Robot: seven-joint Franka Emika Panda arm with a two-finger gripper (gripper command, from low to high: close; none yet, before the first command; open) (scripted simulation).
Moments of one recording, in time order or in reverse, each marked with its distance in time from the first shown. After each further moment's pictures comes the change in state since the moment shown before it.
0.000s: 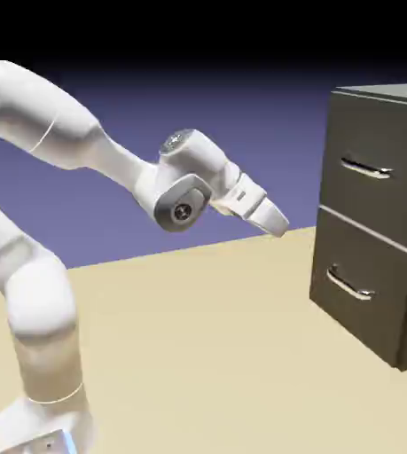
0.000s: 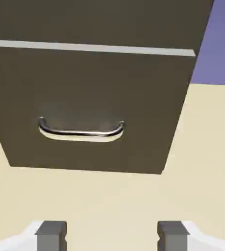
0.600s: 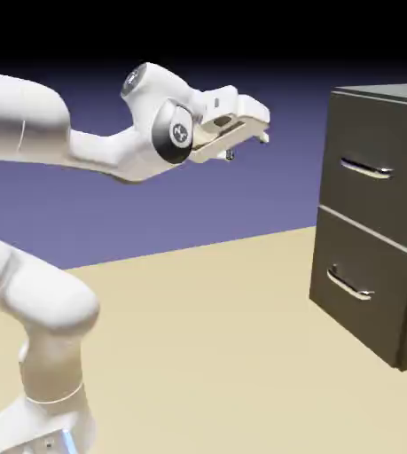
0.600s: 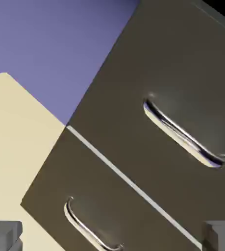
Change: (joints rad) arm 0.533 -0.282 -0.359 0.193 -0.783 -0.232 -0.069
